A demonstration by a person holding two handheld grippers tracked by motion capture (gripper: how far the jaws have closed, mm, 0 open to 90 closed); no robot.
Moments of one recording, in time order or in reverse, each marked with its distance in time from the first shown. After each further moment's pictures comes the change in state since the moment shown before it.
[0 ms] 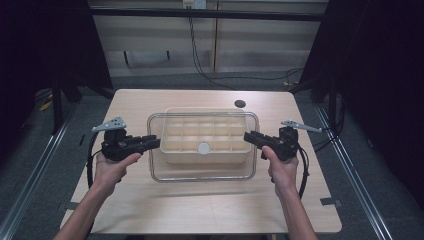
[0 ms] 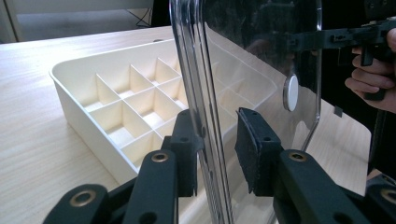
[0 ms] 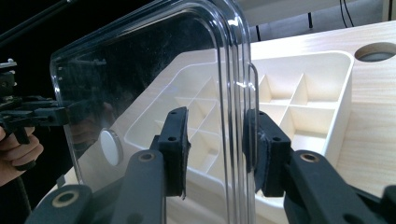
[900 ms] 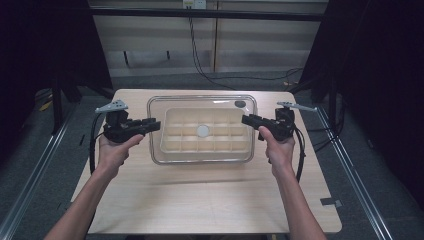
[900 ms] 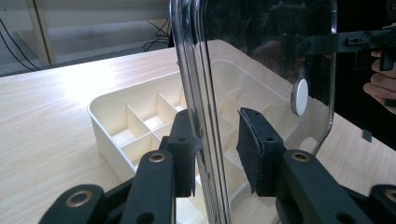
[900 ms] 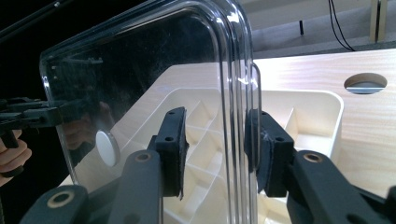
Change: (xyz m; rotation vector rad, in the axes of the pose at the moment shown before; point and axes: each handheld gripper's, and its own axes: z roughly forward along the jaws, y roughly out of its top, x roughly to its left) left arm 0.018 0.036 0.012 -0.020 0.065 -0.001; right arm -0.006 0.043 0.024 0.002 -0.032 -0.015
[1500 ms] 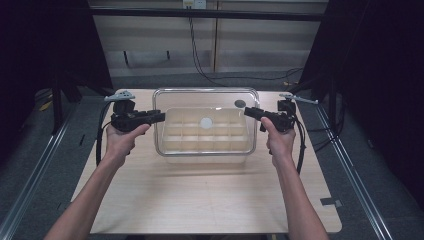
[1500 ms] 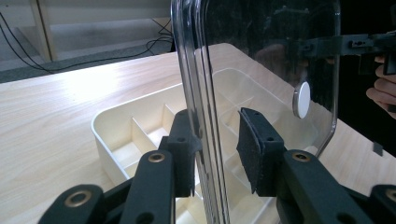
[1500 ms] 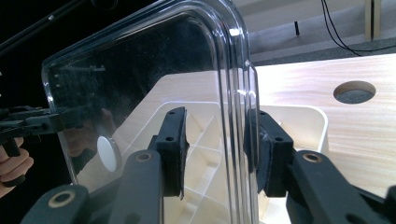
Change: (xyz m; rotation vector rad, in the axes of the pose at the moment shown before) left arm 0.012 0.017 0.024 0.017 0.017 -0.023; right arm -0.021 0.015 0.012 -0.008 -0.008 0.050
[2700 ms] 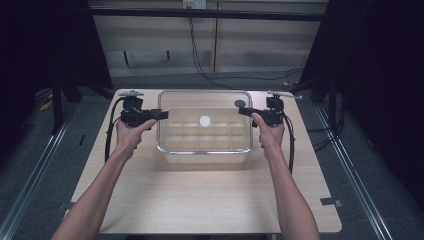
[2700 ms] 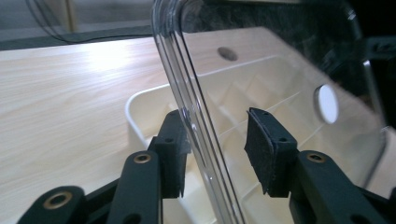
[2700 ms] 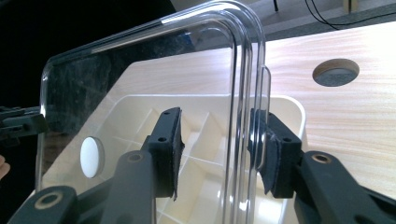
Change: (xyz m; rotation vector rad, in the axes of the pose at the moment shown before) left arm 0.037 -0.011 0.042 0.082 0.094 -0.052; right arm -0.030 -0.002 0.051 0.081 -0.089 0.038
